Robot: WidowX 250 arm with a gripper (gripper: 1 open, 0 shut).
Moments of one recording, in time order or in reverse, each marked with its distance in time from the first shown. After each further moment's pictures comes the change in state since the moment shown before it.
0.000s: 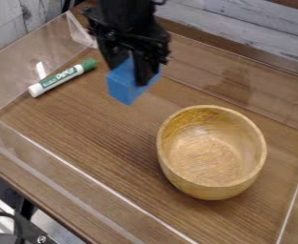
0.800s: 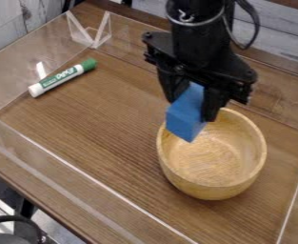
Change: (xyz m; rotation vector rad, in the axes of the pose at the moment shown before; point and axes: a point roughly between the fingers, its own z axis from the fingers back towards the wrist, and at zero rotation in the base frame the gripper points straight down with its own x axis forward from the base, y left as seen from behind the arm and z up) arm -0.011 -0.083 0.003 0.003 -0.031 -0.010
